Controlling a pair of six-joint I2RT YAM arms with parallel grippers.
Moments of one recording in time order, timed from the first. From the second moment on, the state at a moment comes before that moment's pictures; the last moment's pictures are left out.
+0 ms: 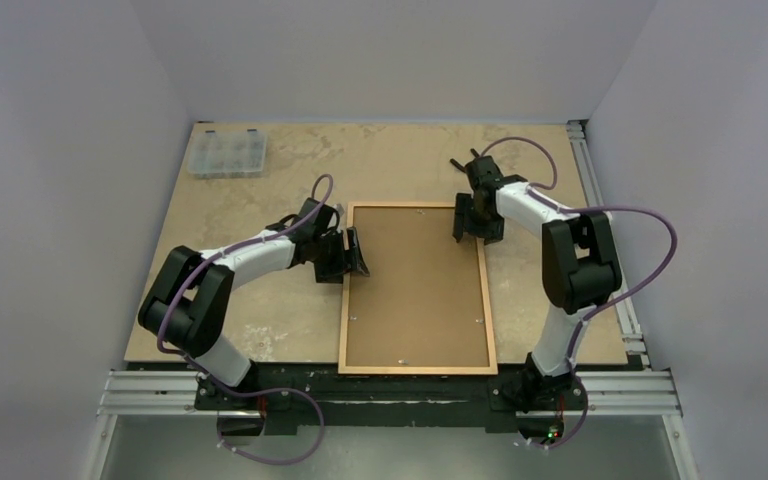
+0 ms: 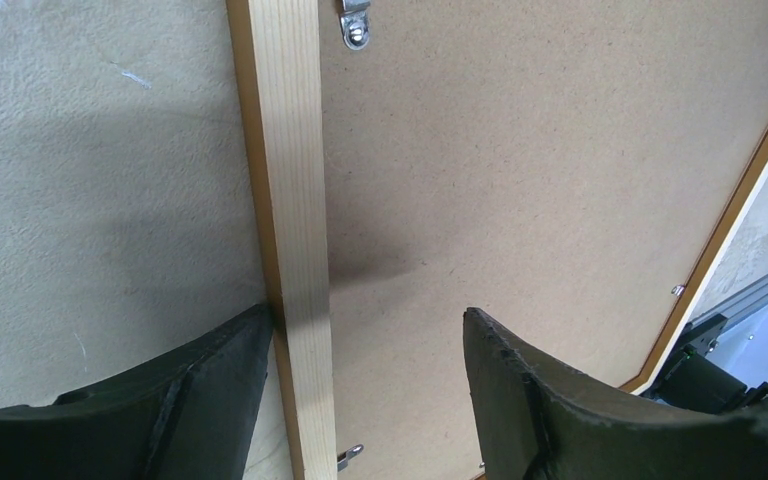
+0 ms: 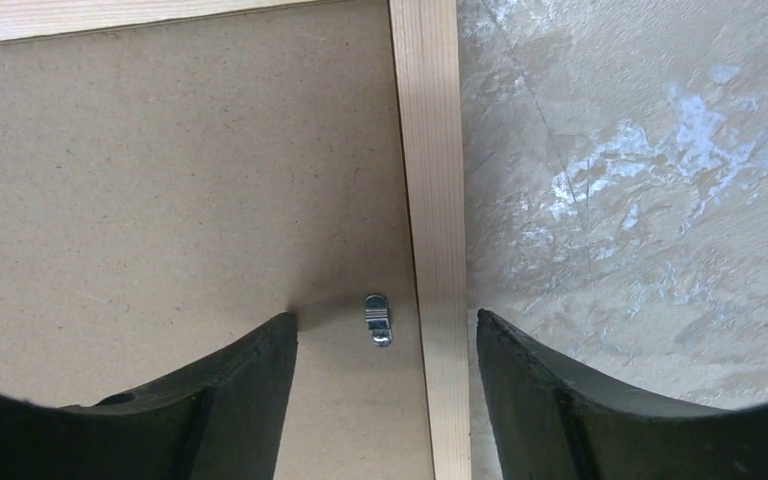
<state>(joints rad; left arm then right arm) -0.48 1.60 0.86 -0.31 0.31 -0.68 0.27 1.86 1.27 -0.64 0.11 0.38</state>
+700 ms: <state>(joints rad) -0.48 1.60 0.86 -0.31 0.31 -0.68 0.23 1.86 1.27 -0.65 0.11 0.35</state>
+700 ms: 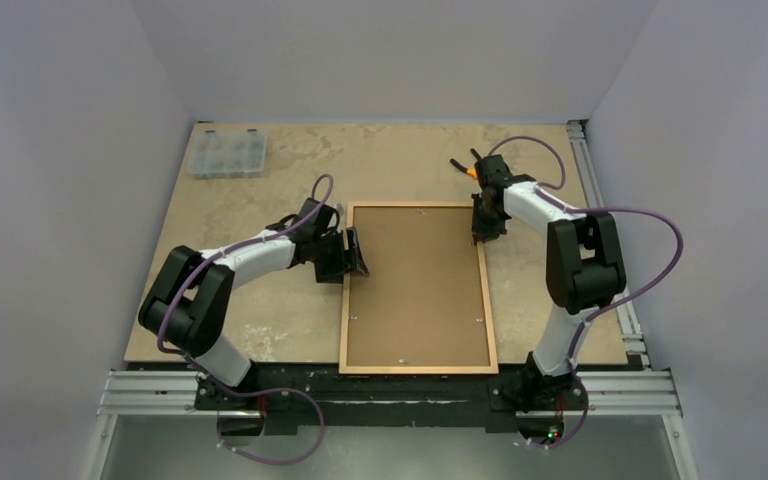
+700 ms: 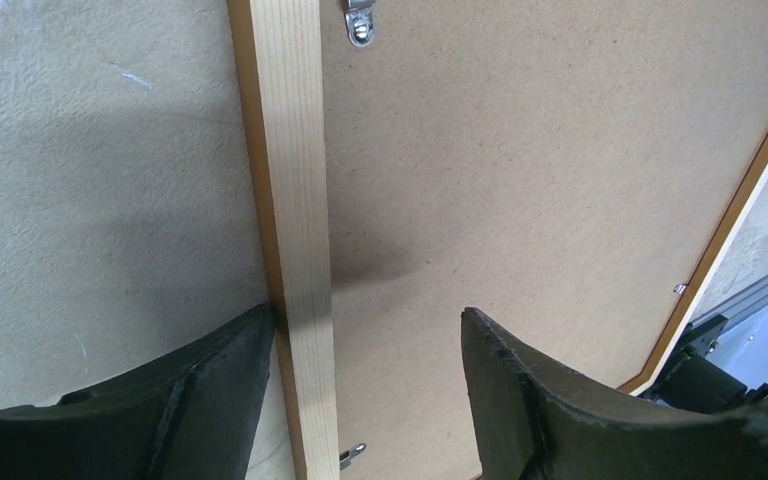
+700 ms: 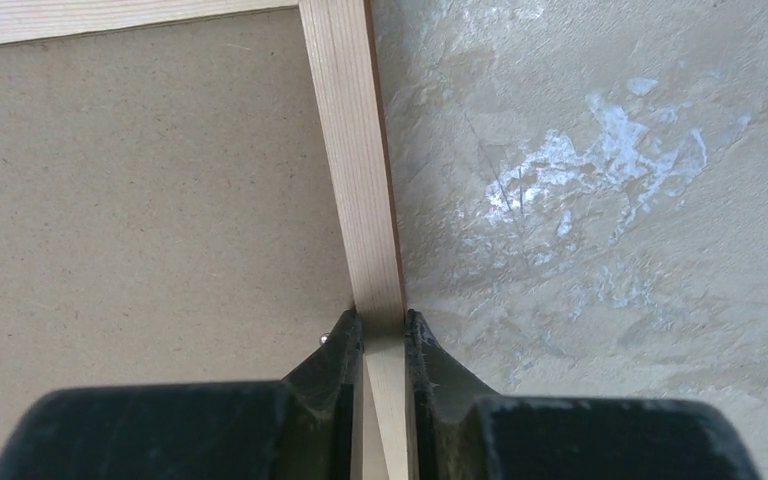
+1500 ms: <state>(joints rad) -0.47 1.66 1.02 -0.41 0.16 -0.65 0.19 1.66 1.02 -0.53 -0.17 0.41</state>
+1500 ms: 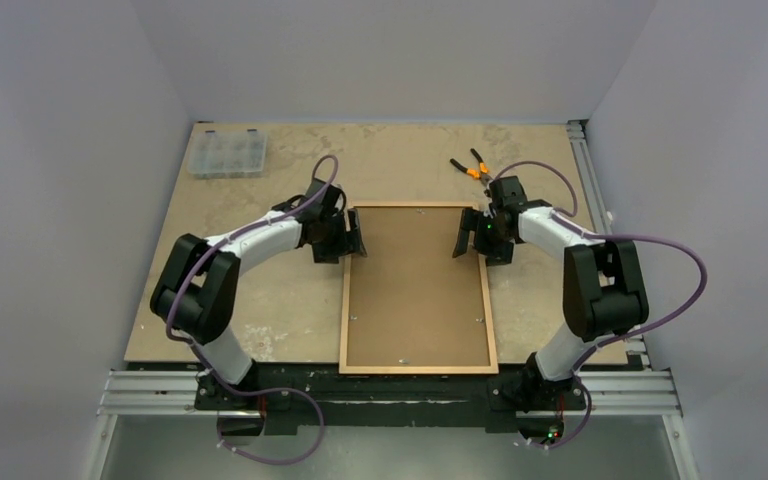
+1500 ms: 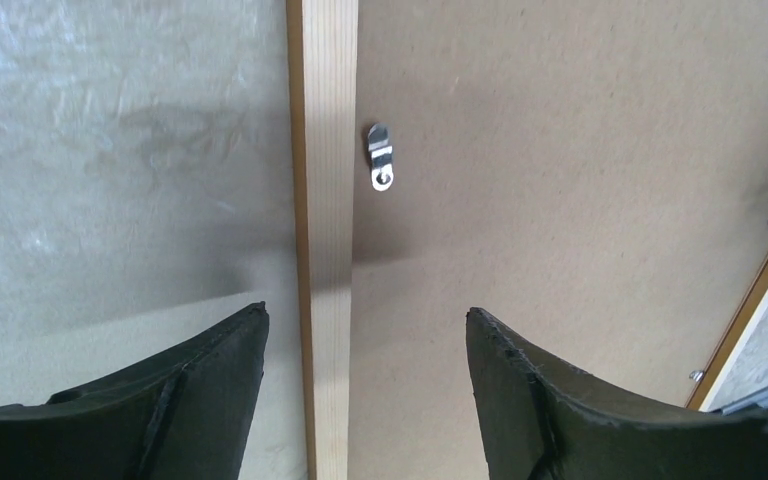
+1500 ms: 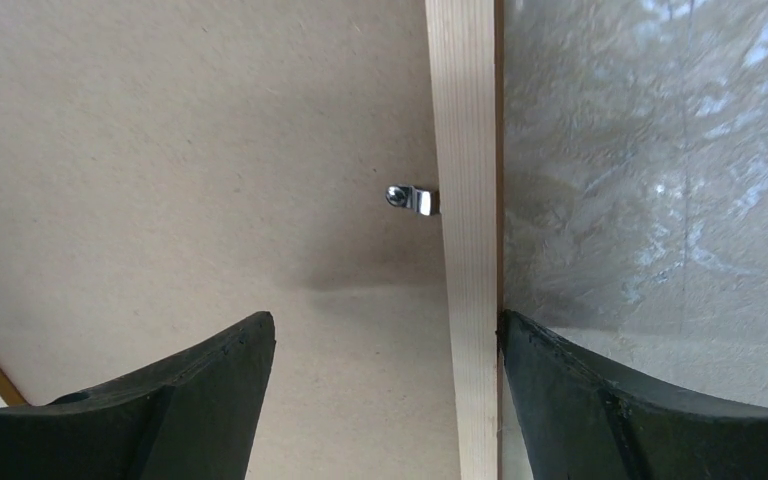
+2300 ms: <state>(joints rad) -0.47 1.96 1.38 -0.64 -0.03 -0.60 0.19 1.65 0.98 -0.51 -0.18 0.41</state>
